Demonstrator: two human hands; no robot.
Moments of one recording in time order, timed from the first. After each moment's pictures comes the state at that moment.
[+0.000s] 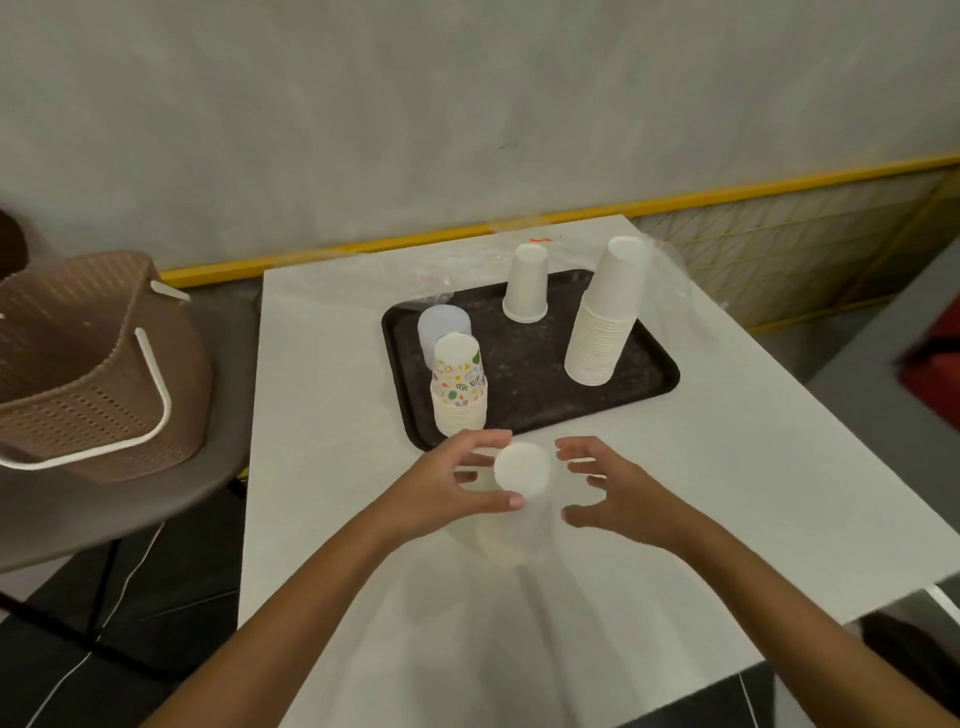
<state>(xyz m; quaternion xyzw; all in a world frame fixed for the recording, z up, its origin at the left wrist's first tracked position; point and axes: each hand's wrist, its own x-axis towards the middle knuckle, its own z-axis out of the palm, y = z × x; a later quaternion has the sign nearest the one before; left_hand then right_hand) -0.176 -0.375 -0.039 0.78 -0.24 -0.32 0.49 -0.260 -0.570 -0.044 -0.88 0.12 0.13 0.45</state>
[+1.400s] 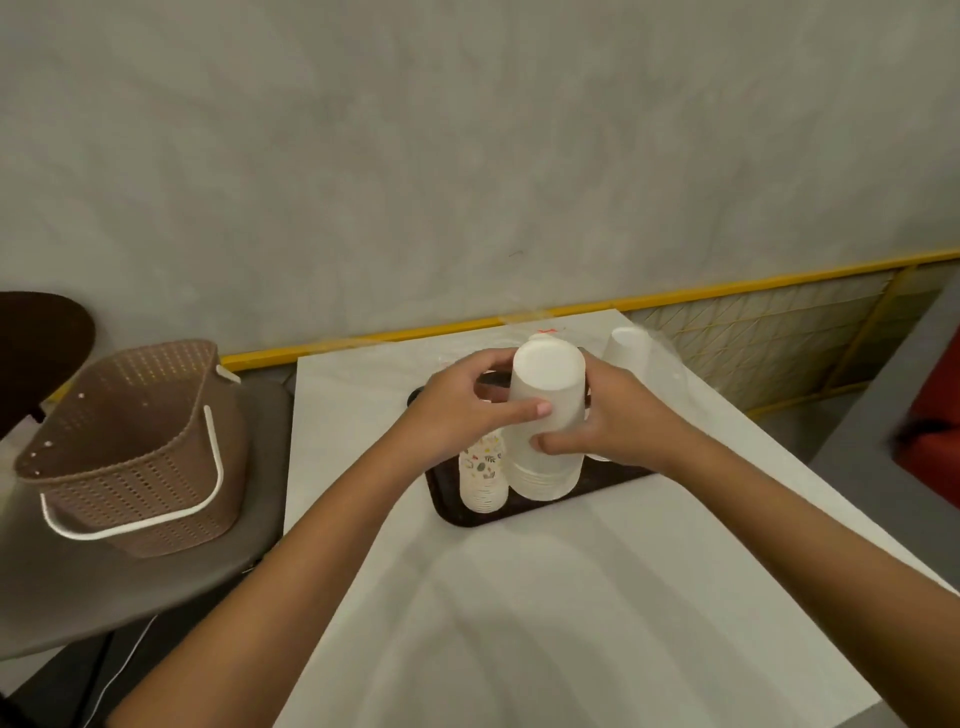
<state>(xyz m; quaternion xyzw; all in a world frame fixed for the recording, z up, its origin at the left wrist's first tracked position) -0.152 -0.368 0.097 0.78 -0.30 -0.14 0.53 -0.215 -0.528 0.093 -0.92 0.01 -0.09 0.38</state>
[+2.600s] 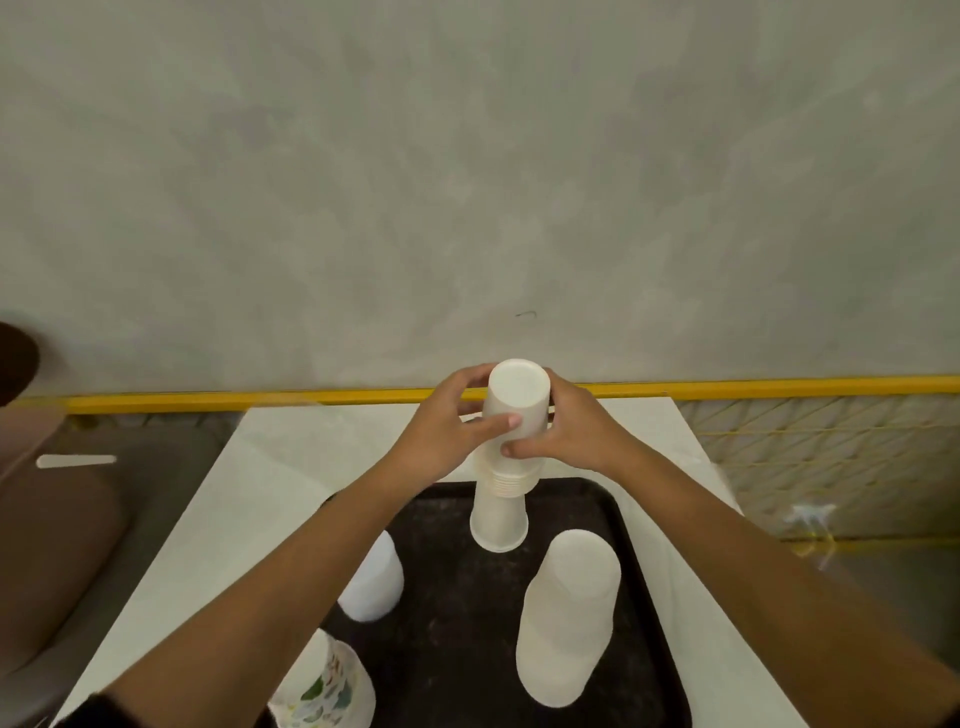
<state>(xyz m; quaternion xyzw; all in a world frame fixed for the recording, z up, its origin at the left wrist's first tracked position) 0.060 -0.598 0.064 0.82 -0.15 -0.05 0.55 0.064 -0.755 0.047 -0.89 -0.09 -0.01 0.45</state>
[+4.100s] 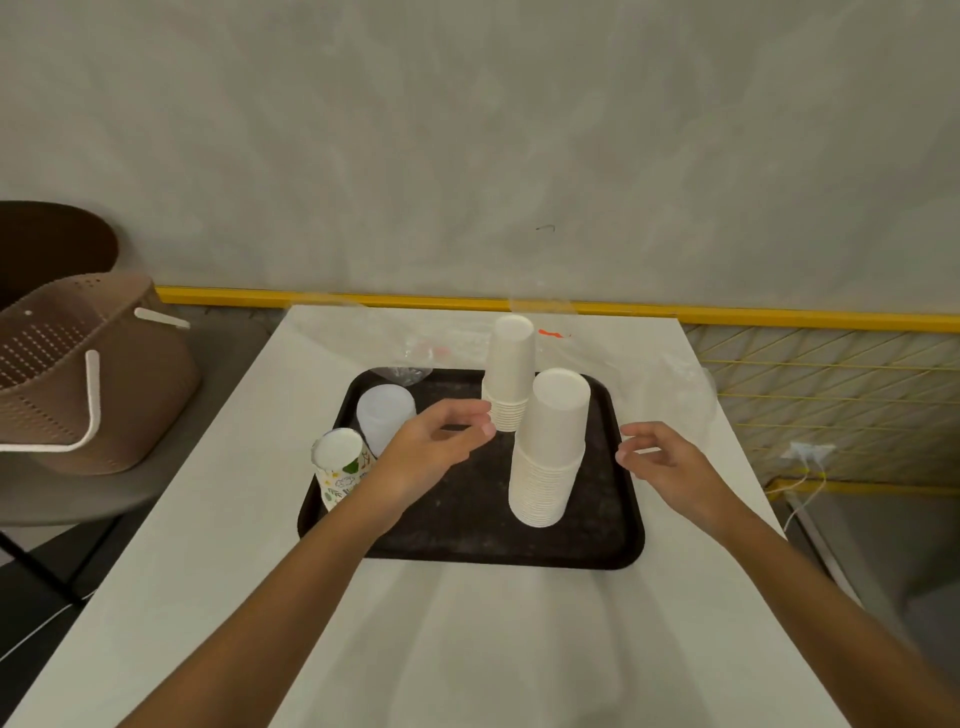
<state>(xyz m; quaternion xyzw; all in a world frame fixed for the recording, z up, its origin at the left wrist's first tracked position) -0.101 -0.567 0.011 0.79 -0.02 -0.12 0.60 -0.109 -0.822 -0.031 -0.85 0.10 0.05 0.51</state>
